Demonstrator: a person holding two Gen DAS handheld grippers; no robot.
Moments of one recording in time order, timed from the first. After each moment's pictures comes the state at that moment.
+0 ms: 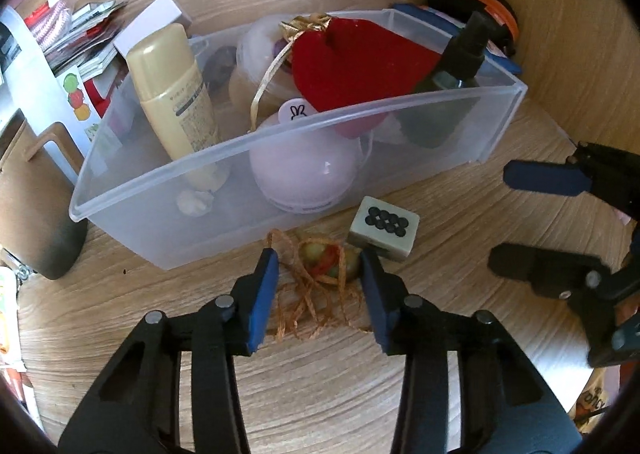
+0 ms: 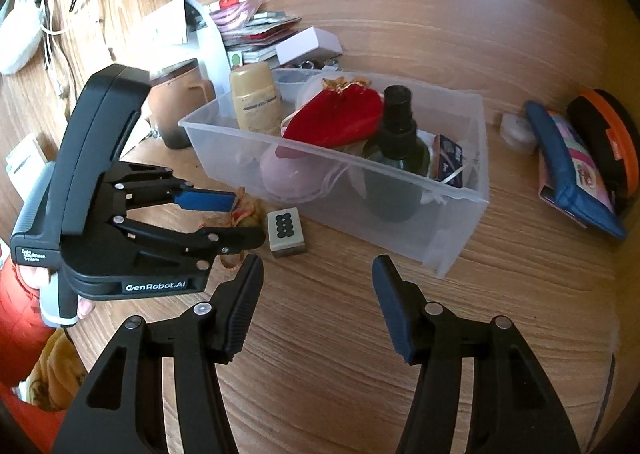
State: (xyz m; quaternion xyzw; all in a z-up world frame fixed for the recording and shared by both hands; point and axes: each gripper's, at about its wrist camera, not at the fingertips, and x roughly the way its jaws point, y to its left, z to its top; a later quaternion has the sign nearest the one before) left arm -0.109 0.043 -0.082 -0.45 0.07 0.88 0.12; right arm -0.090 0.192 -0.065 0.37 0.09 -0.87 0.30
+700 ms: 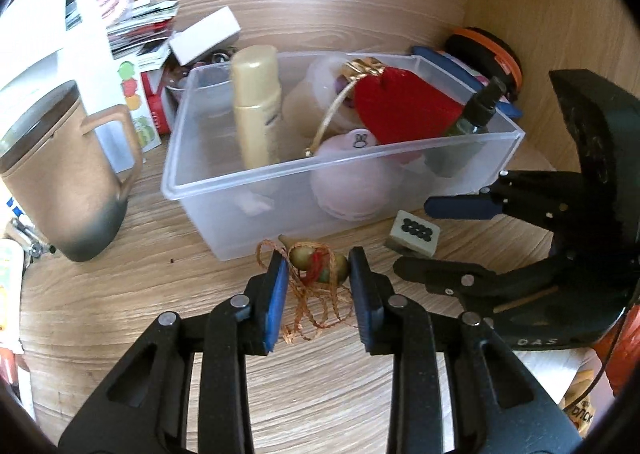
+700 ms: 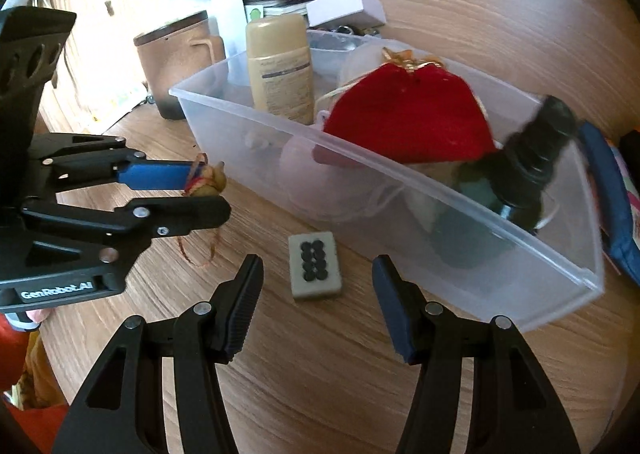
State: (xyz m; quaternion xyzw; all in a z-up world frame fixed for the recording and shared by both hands) left arm -0.092 -0.002 -0.059 -0.41 0.01 0.90 0.12; right arm -0.126 0.130 -0.088 0.41 0.15 -0.84 0.32
